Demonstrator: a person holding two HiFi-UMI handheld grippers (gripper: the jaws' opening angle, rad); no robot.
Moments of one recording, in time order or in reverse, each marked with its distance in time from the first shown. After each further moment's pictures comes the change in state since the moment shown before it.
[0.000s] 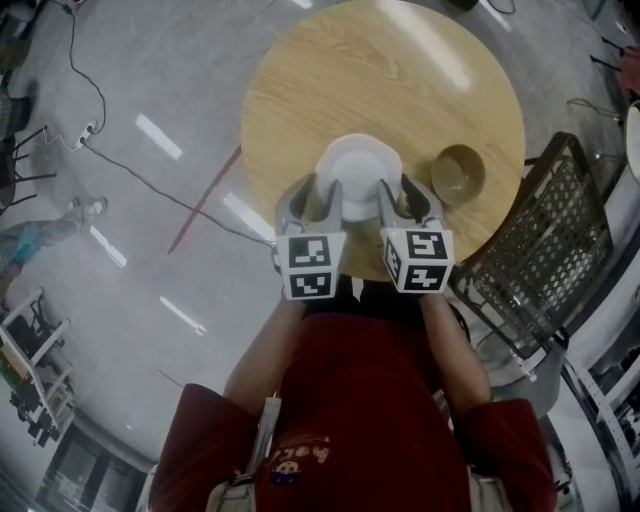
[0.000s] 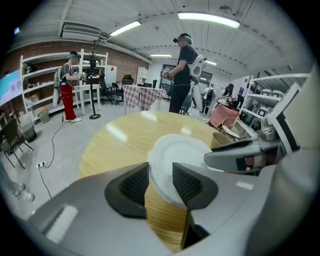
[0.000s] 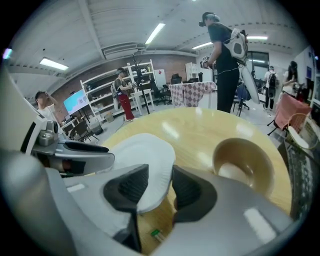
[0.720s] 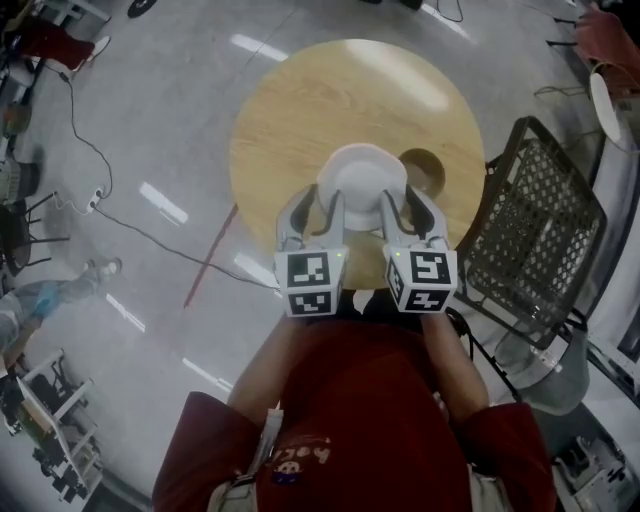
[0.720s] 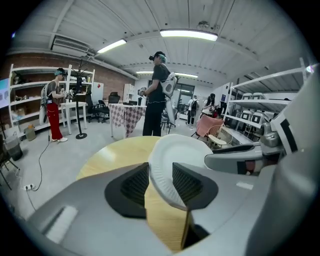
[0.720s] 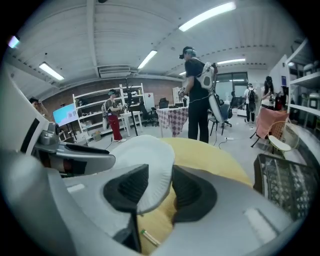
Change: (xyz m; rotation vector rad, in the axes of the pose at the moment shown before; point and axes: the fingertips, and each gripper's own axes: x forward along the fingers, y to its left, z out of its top) left arm -0.044 -0.046 0.082 0.116 -0.182 -0.112; right arm -0.087 -0.018 0.058 0.050 -0.259 -0.156
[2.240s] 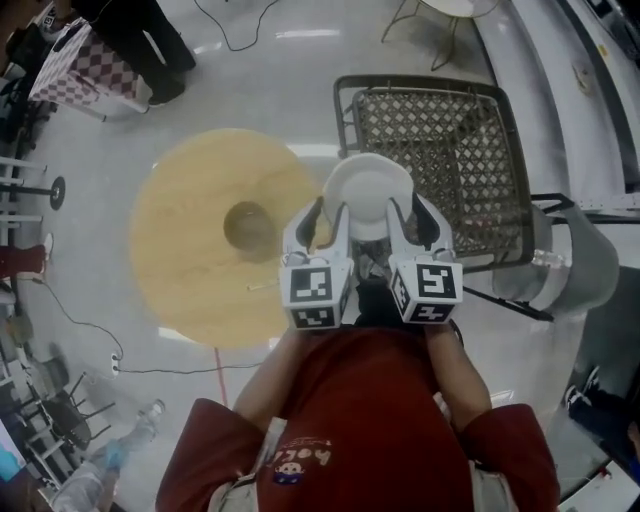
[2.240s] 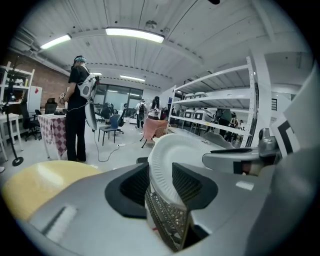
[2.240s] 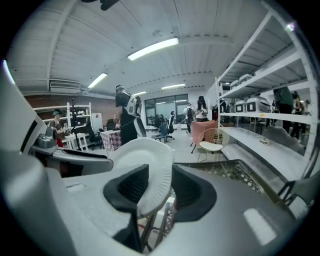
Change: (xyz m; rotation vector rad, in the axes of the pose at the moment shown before) left arm 0.035 -0.391 0.057 0.276 -0.065 -0.538; right arm -0.255 -0.300 -0.032 0.261 -0.229 -0.551
